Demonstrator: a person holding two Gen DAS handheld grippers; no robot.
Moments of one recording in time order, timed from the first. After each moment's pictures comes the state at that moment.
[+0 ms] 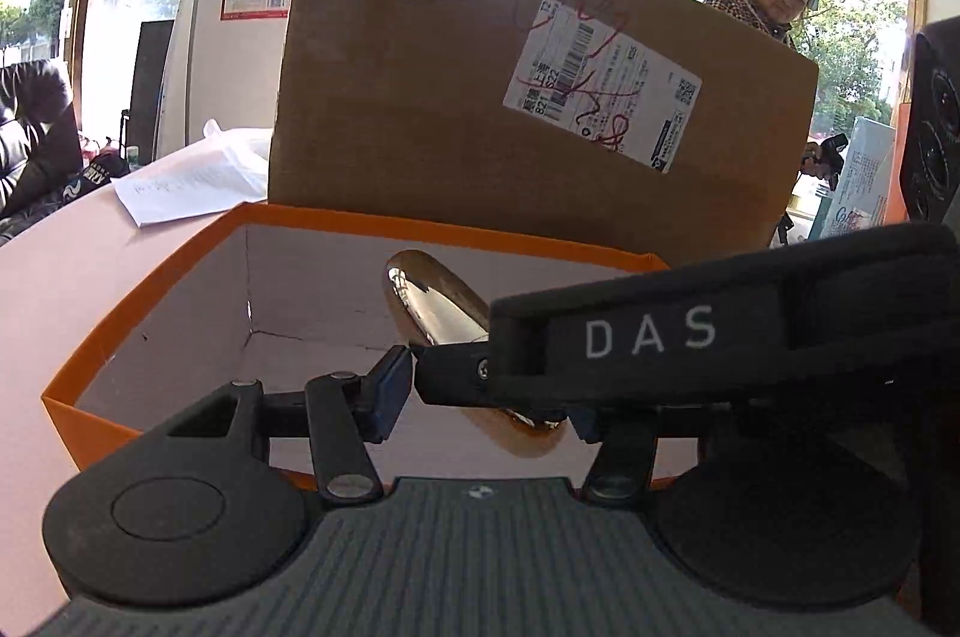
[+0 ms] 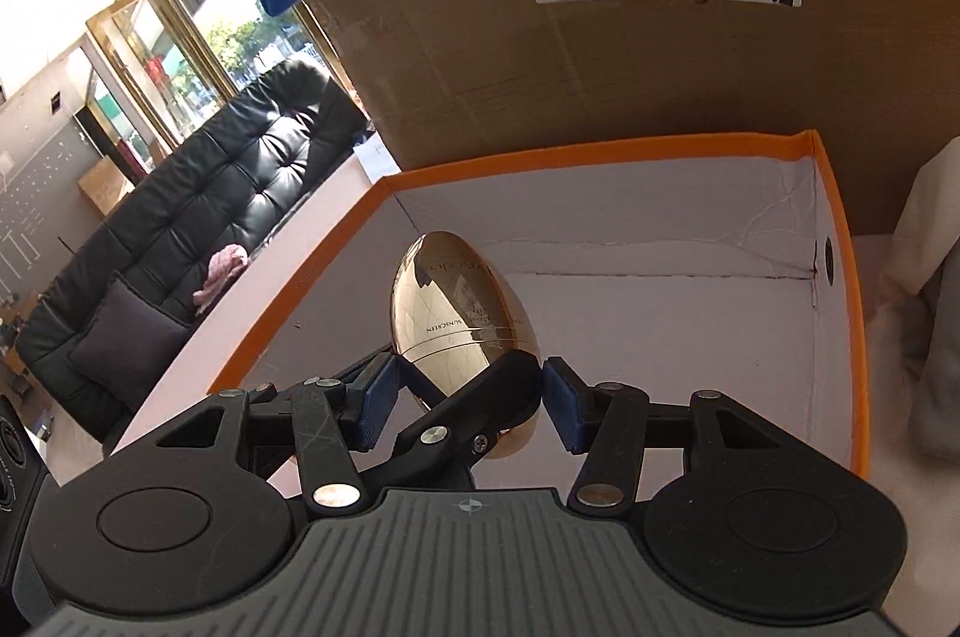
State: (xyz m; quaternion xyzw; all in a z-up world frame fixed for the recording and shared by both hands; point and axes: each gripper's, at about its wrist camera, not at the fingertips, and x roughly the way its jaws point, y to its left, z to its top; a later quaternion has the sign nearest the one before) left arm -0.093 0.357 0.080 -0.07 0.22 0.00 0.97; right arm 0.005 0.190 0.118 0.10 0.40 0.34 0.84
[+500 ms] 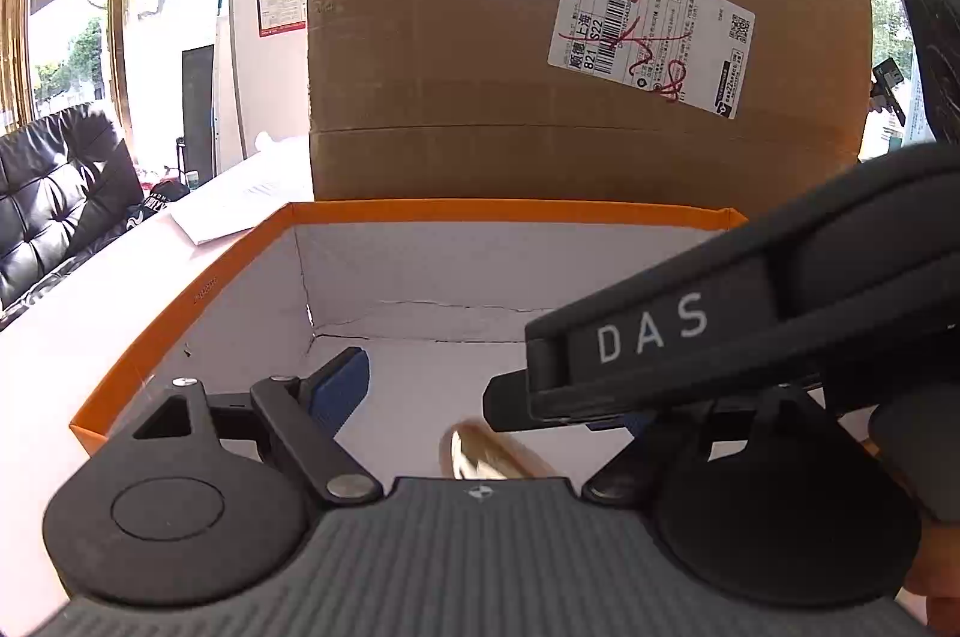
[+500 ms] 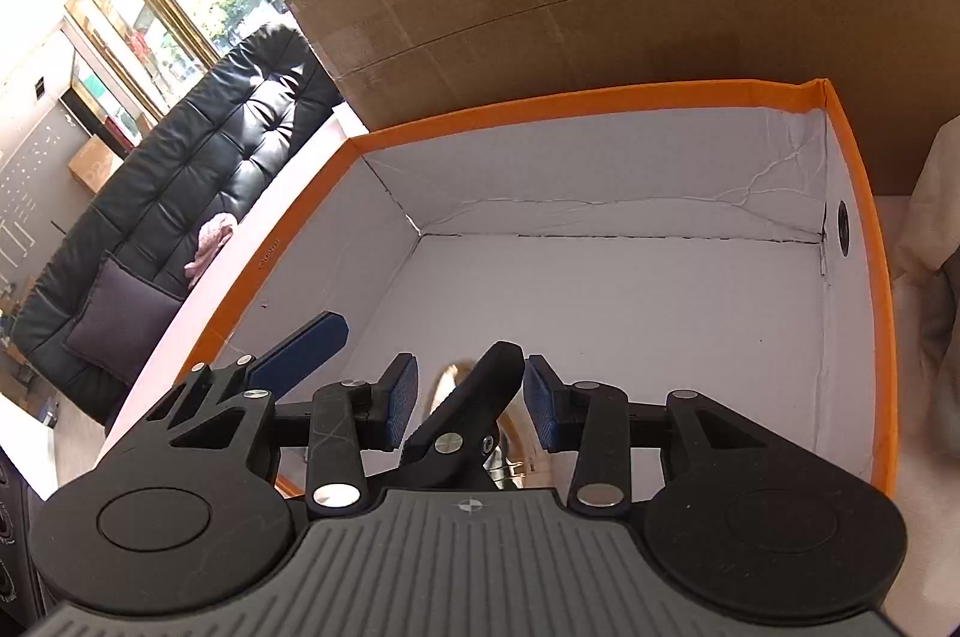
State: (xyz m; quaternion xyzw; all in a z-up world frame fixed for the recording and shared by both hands) left arm -0.083 0.347 0.067 -0.01 0.23 0.07 0.97; right arm 0.016 0.187 0.111 0.09 0.43 0.34 0.83
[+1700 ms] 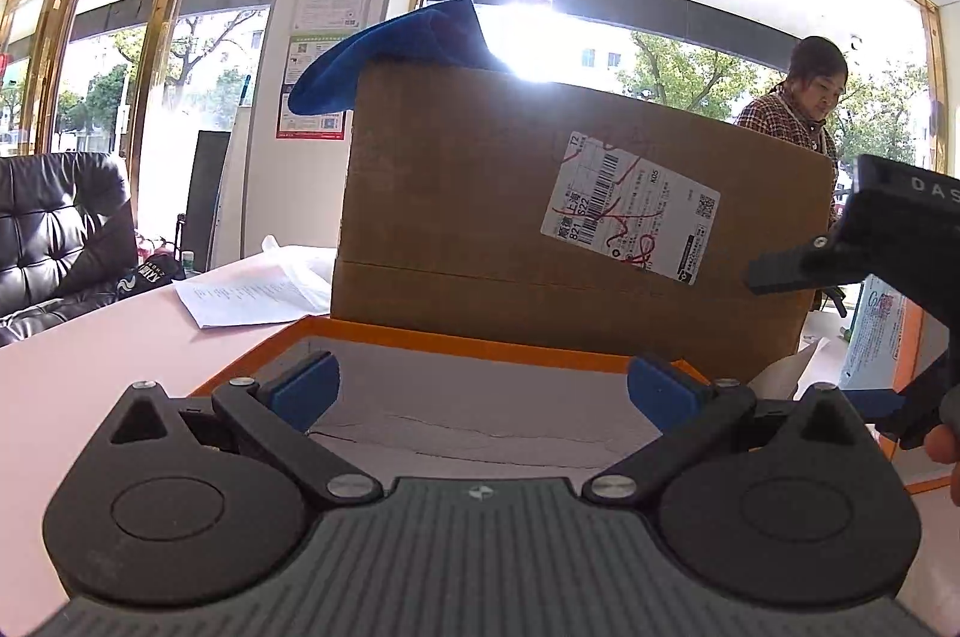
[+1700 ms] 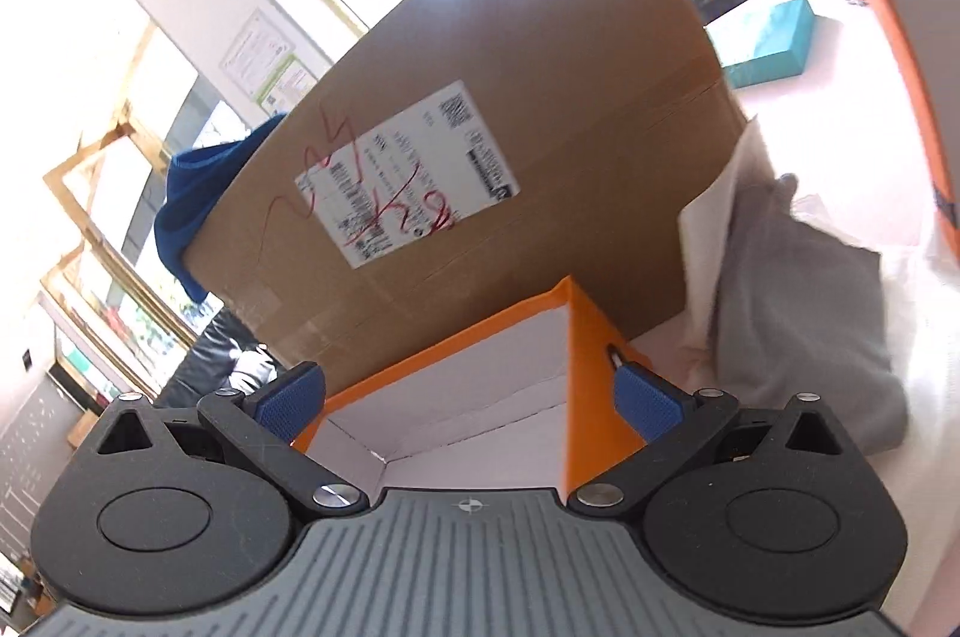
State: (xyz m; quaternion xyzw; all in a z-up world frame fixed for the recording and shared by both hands) left arm -0.136 0.343 0.092 -0.06 0.08 0.06 0.99; right arm -0.015 0.039 0.145 0.30 0.26 0.22 0.89
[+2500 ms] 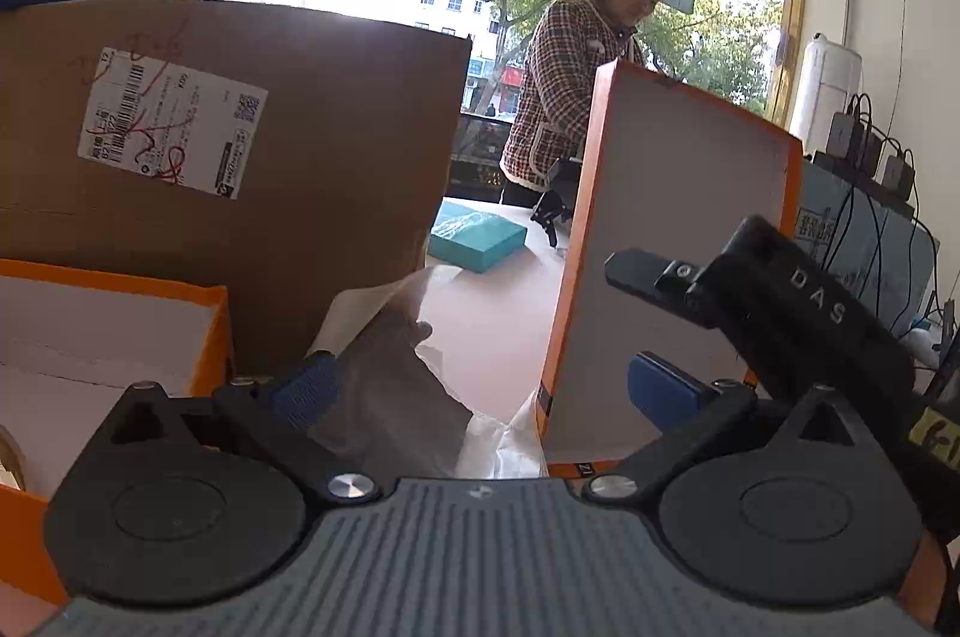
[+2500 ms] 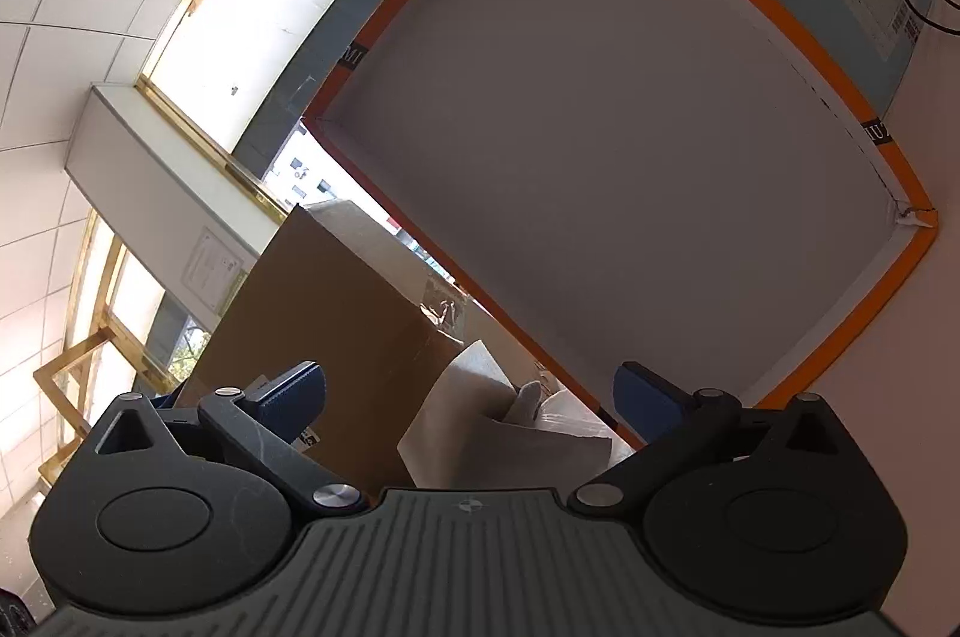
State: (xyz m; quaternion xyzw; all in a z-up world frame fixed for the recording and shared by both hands) left arm -0.080 0.127 0.101 -0.07 0.19 -0.13 0.97; right arm -0.032 -0.138 0.096 0.42 0.13 0.14 0.89
